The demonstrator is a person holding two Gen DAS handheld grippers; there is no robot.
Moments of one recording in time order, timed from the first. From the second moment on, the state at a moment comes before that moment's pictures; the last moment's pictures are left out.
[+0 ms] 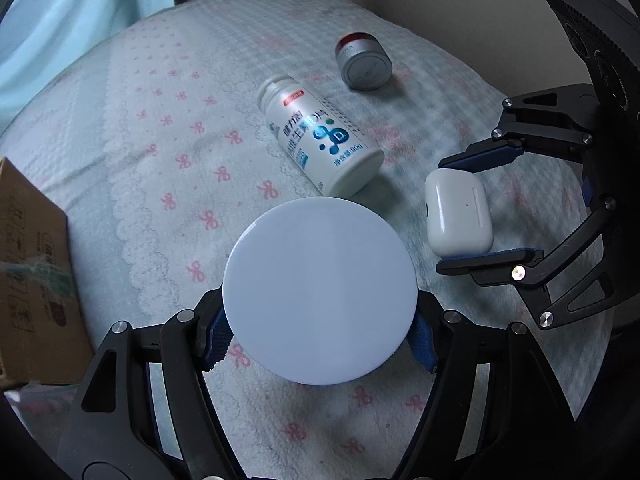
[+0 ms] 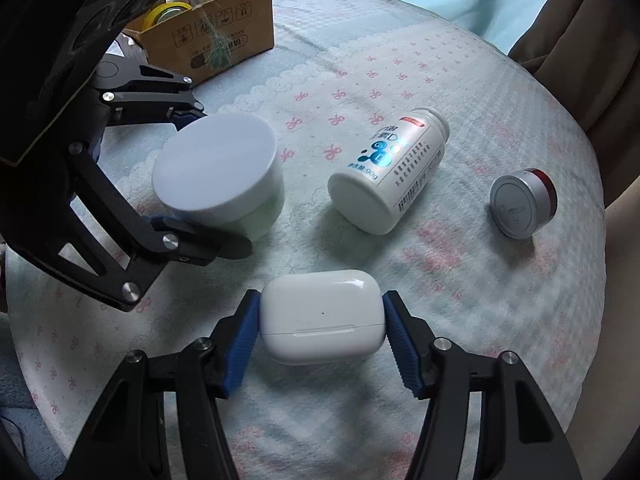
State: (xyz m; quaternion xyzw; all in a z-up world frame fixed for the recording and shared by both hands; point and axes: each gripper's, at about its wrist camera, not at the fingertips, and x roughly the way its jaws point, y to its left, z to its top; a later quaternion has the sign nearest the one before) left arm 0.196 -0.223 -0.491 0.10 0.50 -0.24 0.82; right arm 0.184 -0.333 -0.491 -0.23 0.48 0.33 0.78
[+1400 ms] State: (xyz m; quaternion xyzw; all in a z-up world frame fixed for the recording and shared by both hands) left arm 0.152 0.151 -0.175 -0.02 0.44 -0.12 0.89; right arm 0.171 -0.072 -0.164 -0.10 0.41 0.26 0.87
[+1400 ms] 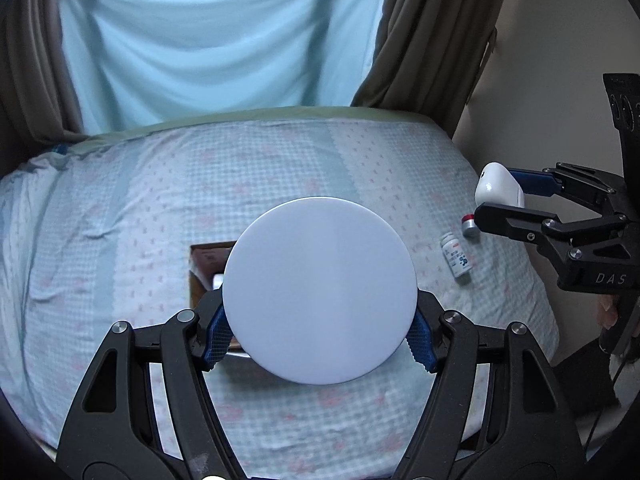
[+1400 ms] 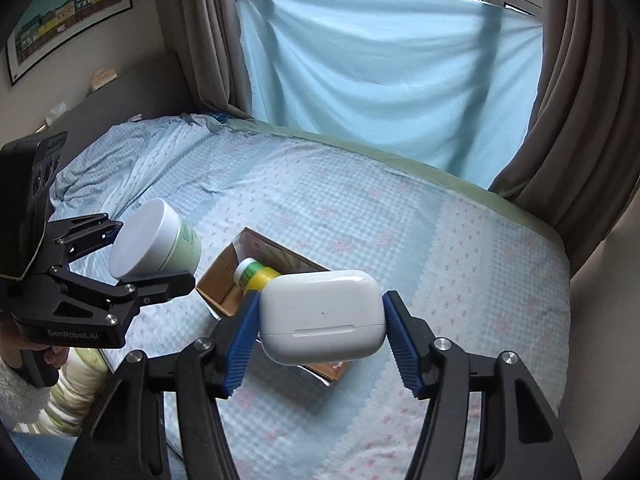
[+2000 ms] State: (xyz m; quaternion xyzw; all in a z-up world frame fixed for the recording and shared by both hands) left arm 0.227 0.234 -0.266 -0.03 0.53 -0.11 0.84; right arm 0.253 0.019 -0.243 0.05 0.52 0.12 0.84
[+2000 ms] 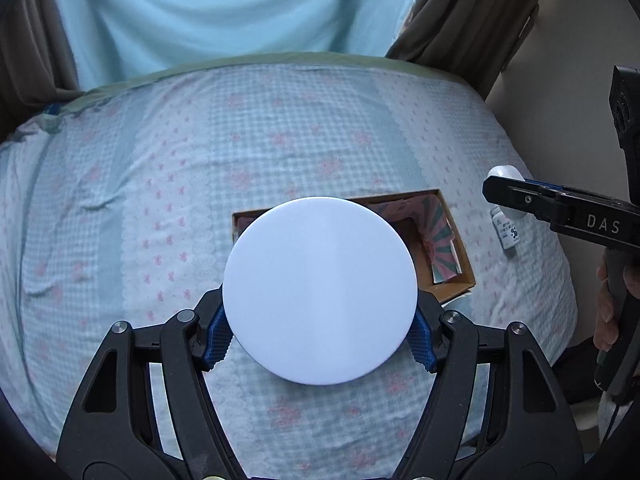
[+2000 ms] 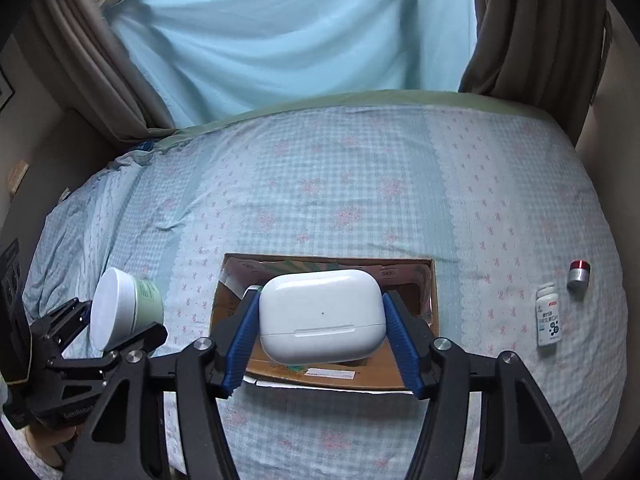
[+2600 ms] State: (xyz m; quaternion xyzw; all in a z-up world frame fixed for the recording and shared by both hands) left arm 0.324 0.151 -0.367 0.01 0.60 -0.19 0.78; right arm 0.302 -0.006 -0.376 0.06 0.62 0.04 0.78
